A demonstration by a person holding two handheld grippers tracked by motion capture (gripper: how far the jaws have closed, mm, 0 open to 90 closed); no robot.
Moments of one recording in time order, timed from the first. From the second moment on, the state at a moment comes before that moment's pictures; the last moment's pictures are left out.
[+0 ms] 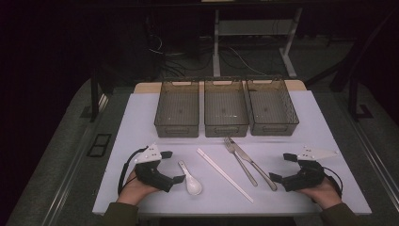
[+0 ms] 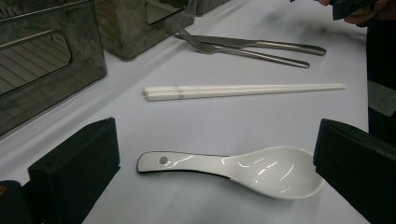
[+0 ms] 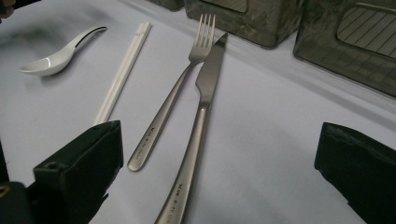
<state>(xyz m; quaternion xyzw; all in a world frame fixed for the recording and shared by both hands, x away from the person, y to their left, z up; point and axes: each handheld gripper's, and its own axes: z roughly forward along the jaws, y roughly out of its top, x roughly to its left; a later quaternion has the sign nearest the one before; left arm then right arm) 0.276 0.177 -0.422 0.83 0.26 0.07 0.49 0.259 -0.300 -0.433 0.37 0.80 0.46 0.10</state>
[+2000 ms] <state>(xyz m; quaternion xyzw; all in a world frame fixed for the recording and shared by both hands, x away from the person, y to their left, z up) 0.273 0.173 -0.422 0.83 0.25 0.07 0.49 0.289 -0.201 -0.422 0.33 0.84 0.44 0.04</state>
